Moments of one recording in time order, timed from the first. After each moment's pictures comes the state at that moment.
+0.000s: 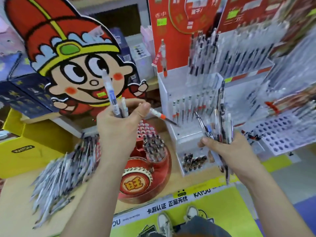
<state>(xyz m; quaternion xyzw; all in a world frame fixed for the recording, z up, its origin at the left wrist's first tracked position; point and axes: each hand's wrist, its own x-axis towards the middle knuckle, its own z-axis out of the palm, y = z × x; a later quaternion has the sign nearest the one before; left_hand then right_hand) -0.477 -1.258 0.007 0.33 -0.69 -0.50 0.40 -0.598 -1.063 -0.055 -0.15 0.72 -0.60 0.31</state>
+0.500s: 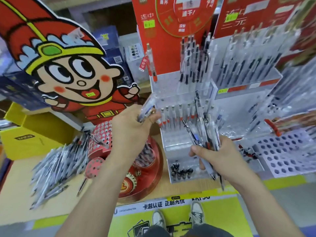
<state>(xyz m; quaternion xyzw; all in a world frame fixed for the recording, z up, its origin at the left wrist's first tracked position) -0.532 -1.240 -0.031 0.37 -0.81 -0.29 0.34 -0.653 -1.062 -0.068 -0.21 0.72 -0.54 0.39</state>
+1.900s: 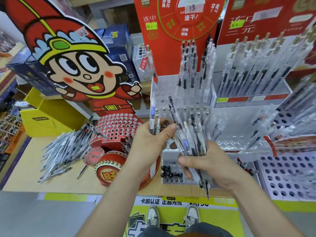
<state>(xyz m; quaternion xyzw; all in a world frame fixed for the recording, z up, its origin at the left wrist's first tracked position) -0.559 -1.176 -0.028 0.40 -0.60 -0.65 0.26 -0.683 -1.067 -0.057 -0.31 0.51 -0.54 0.60</state>
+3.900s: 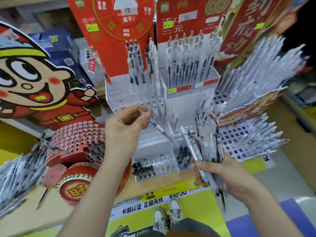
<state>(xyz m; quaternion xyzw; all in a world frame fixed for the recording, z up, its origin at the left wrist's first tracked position) -0.586 -1.164 -0.027 0.27 -0.65 -0.61 0.35 -0.694 -0.952 -0.069 -0.08 0.62 -0.59 0.52</state>
